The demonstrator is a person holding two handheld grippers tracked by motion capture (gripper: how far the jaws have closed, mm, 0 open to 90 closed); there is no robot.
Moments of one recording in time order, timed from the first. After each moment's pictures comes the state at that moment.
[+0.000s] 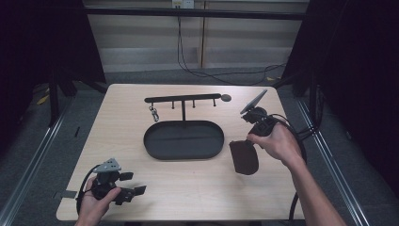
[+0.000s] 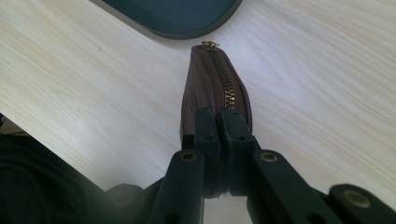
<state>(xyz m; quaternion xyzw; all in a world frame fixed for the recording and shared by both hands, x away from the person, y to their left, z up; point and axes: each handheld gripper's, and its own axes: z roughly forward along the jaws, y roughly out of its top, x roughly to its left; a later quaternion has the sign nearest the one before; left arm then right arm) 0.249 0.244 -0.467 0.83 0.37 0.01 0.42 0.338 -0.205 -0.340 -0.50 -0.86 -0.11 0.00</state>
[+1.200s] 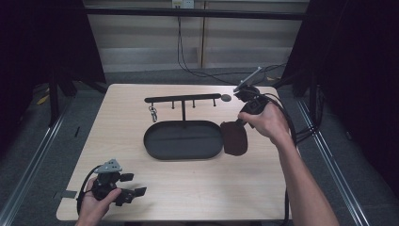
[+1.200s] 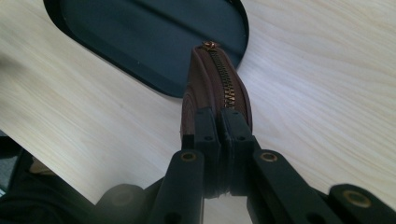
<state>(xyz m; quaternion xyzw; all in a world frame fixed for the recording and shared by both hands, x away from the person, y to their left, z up) 0.248 0.243 -0.468 0.83 0.37 0.01 0.41 0.382 -0.188 -0.311 -0.51 -0.84 -0.15 0.00</state>
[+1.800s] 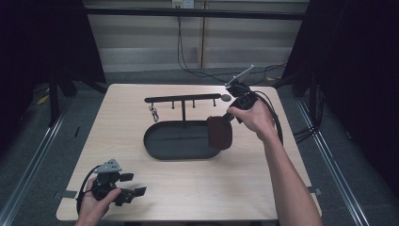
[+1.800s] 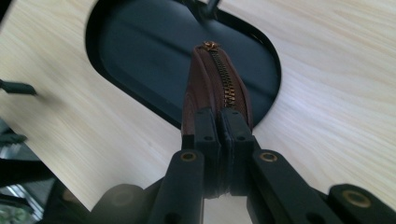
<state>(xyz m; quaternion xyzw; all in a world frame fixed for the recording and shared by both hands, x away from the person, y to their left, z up) 0.248 0.243 -0.467 0.83 0.37 0.01 0.41 0.406 -0.172 -0.323 -0.51 -0.83 -0.22 0.03</state>
